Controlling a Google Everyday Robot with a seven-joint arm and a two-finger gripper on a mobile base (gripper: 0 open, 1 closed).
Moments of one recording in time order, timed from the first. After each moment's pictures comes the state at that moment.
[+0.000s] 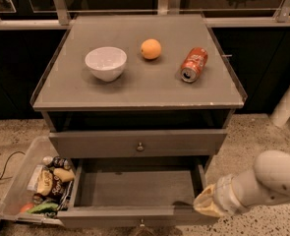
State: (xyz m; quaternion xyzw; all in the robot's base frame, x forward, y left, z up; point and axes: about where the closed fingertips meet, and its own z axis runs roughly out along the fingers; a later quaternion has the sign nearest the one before) arm 0.368 -0.186 0.584 -0.56 0.78 0.19 0.20
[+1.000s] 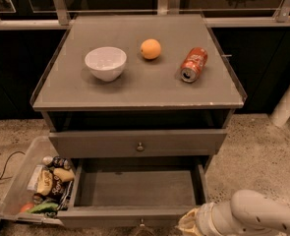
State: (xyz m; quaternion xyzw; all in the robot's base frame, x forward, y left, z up) arm 0.355 -0.153 0.457 -0.53 0.79 0.20 0.23
